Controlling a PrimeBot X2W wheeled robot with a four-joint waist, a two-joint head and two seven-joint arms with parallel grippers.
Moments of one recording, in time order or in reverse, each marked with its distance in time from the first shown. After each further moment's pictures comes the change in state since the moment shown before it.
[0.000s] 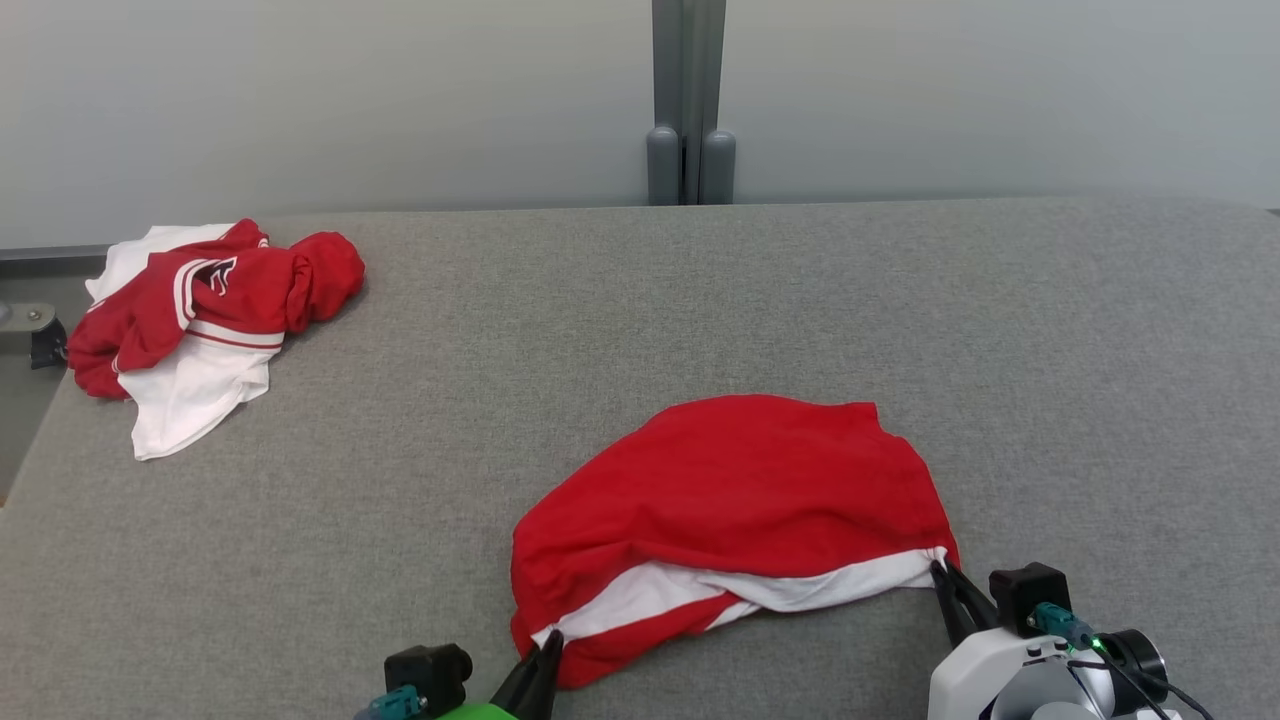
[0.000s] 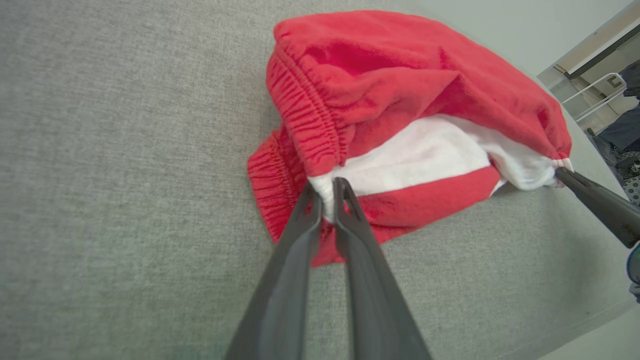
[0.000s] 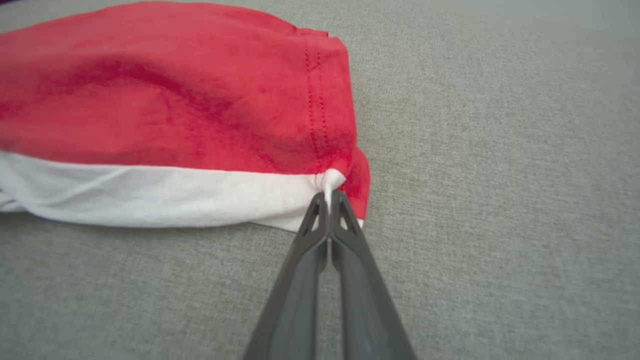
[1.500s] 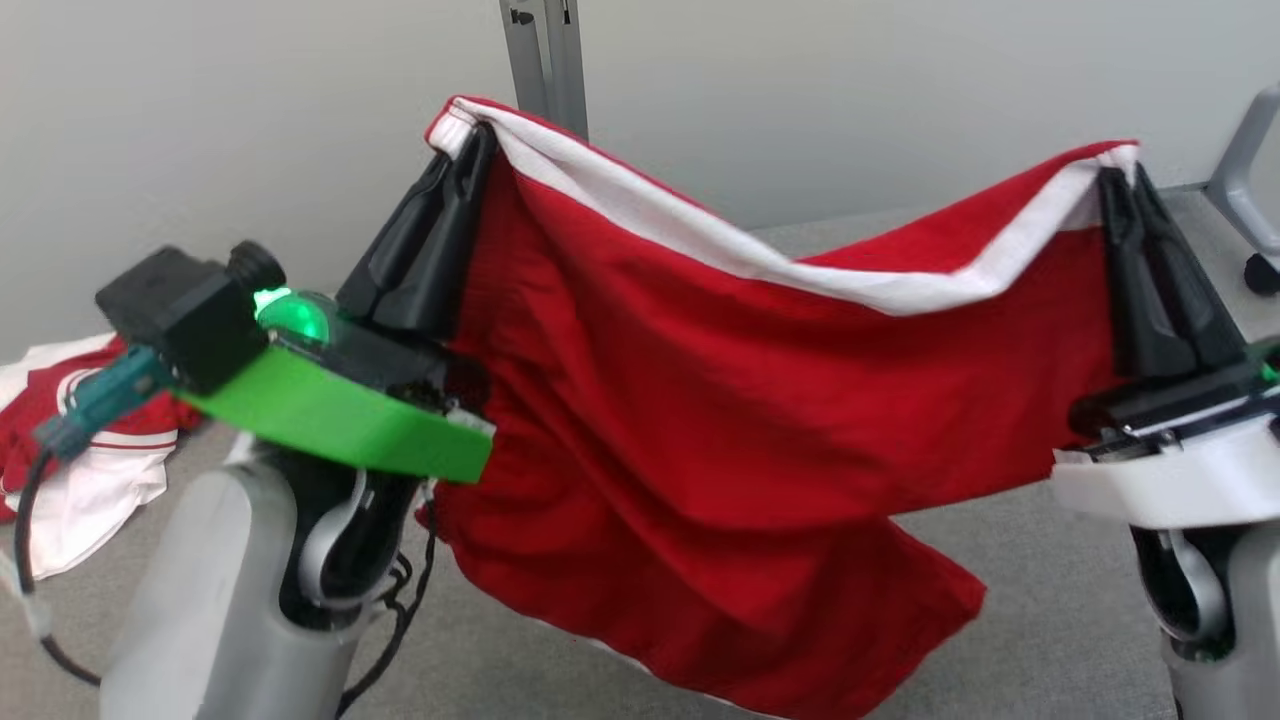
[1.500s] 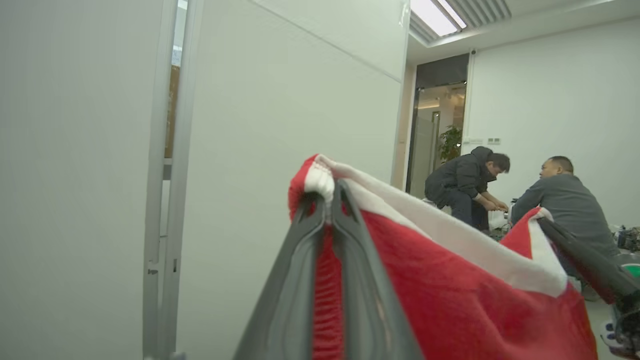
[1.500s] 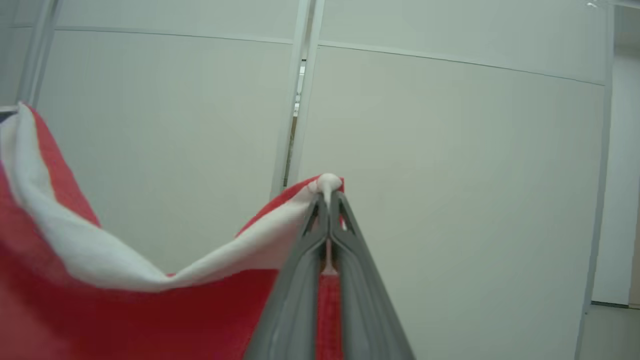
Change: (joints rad) left arm -0.351 0.148 0.133 -0.843 -0.030 0.046 0.232; right arm 0.010 -0.139 -0.034 -1.177 0.146 0.000 0.235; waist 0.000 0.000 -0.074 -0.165
